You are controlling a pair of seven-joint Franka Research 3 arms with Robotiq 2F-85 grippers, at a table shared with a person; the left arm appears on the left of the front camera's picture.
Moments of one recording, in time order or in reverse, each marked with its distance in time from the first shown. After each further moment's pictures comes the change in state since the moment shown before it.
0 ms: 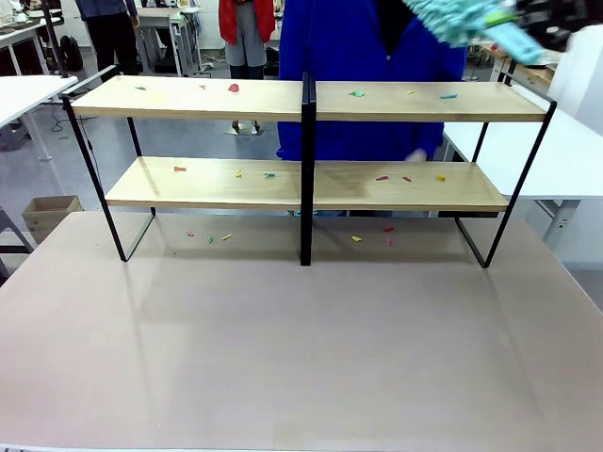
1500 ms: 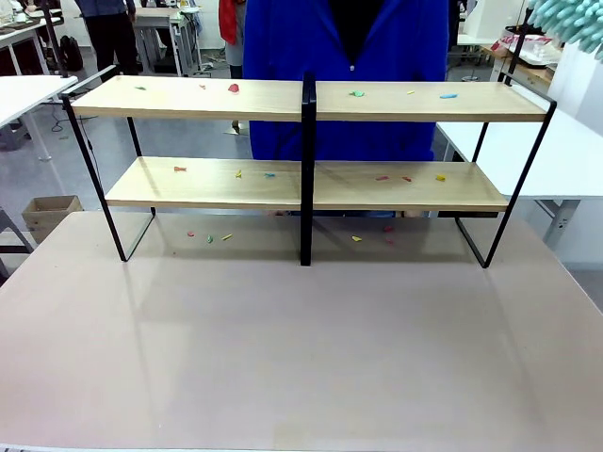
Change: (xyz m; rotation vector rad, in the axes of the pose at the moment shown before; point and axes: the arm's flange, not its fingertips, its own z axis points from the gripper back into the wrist) left arm 0.000 0.000 0.000 0.000 0.000 0.000; right arm -0.151 -0.035 0.206 -0.060 0.288 0.409
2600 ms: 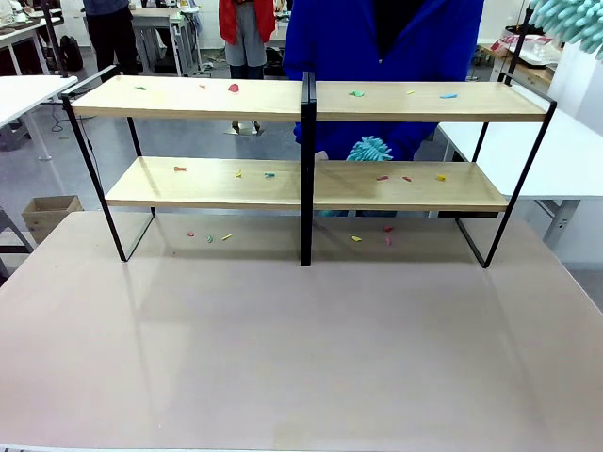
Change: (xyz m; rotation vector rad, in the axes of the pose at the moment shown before) left arm 0.000 0.000 0.000 0.000 0.000 0.000; right arm -0.001 0.000 0.001 -0.001 -0.002 -0.001
